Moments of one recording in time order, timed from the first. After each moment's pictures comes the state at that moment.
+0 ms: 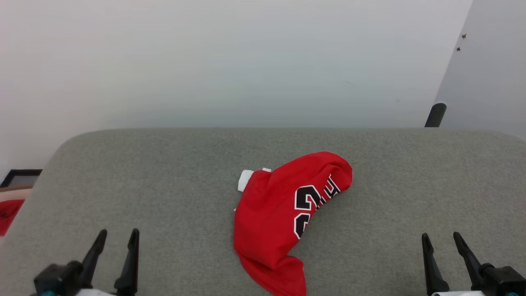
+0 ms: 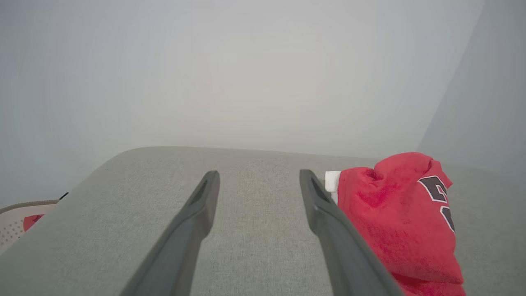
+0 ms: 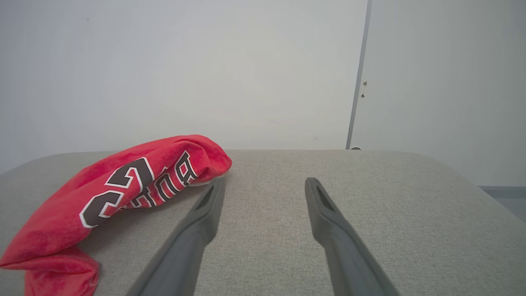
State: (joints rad) left arm 0.08 0.49 -0.22 0.06 -0.62 0.09 -0.26; right arm 0.06 -0.08 -0.04 0.20 0.15 0.13 -0.26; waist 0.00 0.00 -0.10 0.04
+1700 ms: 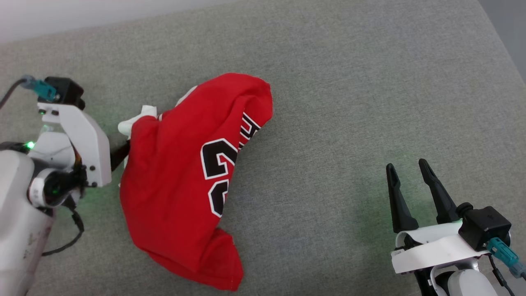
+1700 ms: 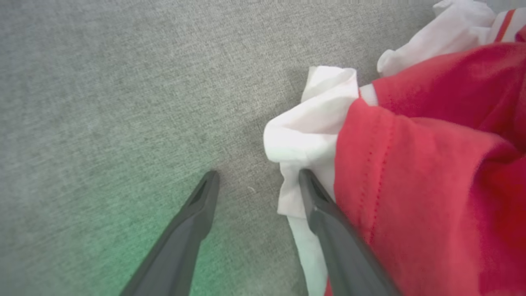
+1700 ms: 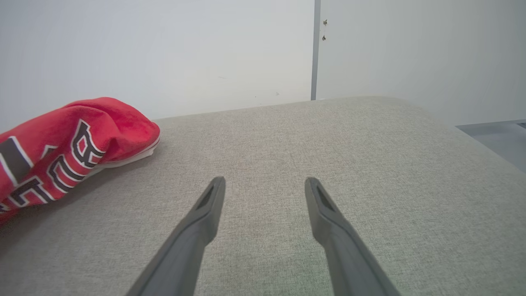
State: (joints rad) left arm -0.72 0.65 -0.42 0.39 -0.86 -0.07 0.72; right arm -0.16 -0.05 0.10 0.11 0.22 0.13 -0.26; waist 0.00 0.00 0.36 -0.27
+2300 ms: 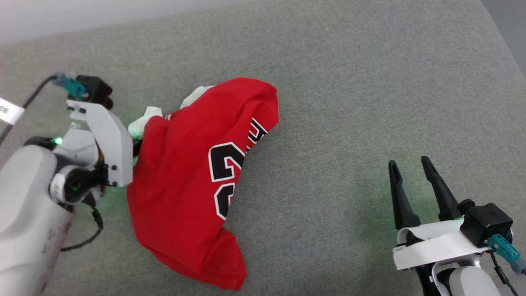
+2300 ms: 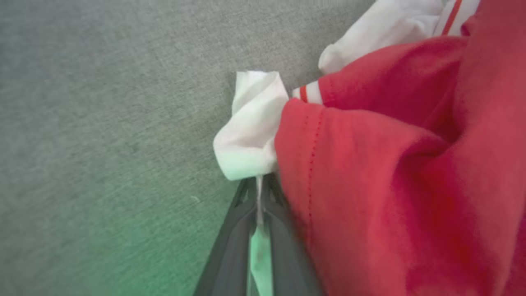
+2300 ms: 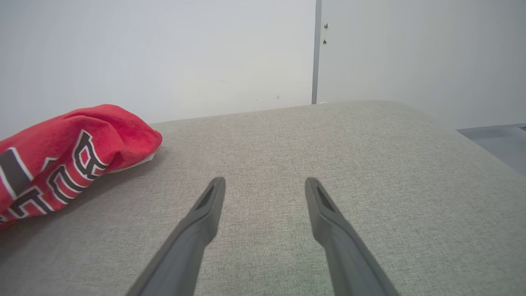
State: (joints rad) left arm -0.76 0.59 -0.46 0.41 -0.89 -0.09 0.74; right arm -0.17 -0.05 0.10 0.12 0.22 0.13 -0.26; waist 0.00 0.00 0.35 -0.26
